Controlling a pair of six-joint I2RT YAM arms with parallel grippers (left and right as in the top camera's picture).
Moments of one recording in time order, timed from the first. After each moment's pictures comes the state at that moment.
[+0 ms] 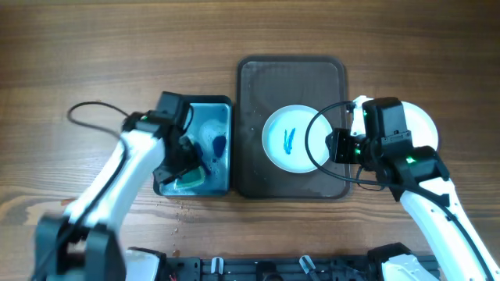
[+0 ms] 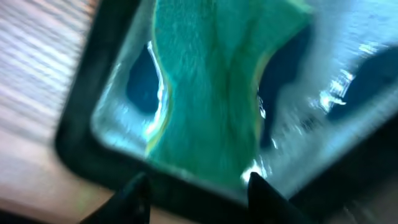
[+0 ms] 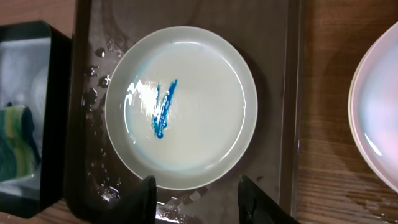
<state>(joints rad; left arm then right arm) -0.23 1.53 0.97 -1.04 0.02 -0.76 0.24 1.14 0.86 -0.75 -0.15 0.31</state>
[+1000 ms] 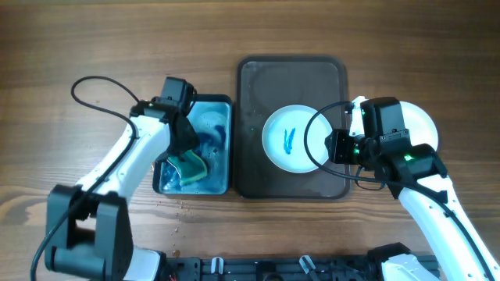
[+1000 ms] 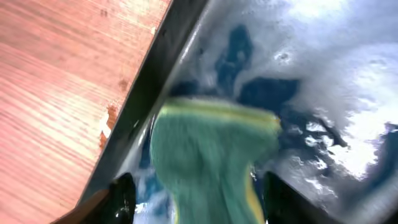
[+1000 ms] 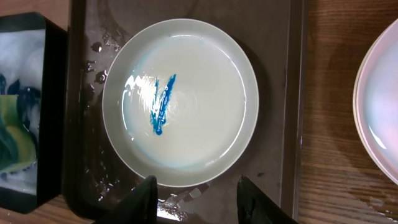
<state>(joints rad) -0.23 1.64 1.01 -0.84 -0.19 -0.69 0.24 1.15 0.86 -0.75 -0.15 0.31</state>
